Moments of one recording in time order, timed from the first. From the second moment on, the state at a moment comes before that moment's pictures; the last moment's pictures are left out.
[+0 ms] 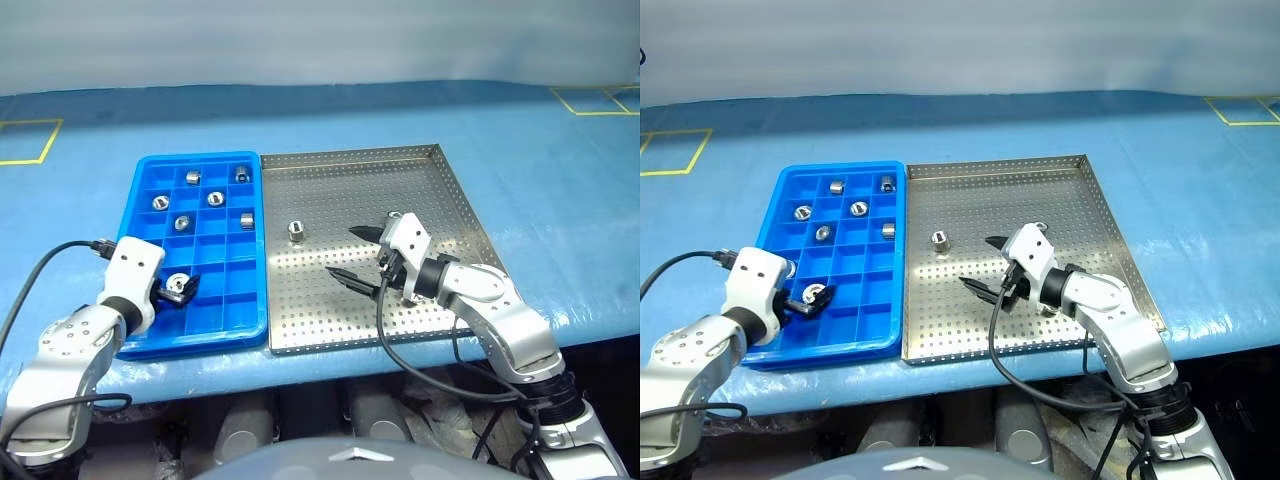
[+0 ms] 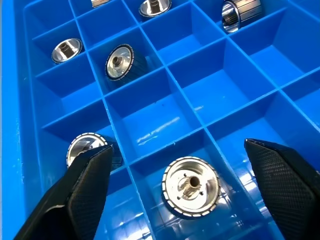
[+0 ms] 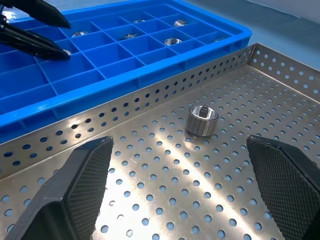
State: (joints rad) left arm 0.15 0.57 0.27 -0.70 -0.25 1.02 -0.35; right arm -0.17 -0.51 0.17 -0.39 0.31 0.47 0.72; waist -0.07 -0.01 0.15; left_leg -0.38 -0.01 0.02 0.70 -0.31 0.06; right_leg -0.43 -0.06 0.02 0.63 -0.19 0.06
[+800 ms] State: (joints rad) left arm -0.56 0.40 -0.29 -0.03 -0.15 0.84 -0.44; right arm -0.09 -0.49 0.10 -0.45 0.29 0.46 0.62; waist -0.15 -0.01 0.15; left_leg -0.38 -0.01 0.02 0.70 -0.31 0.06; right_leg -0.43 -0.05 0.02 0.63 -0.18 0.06
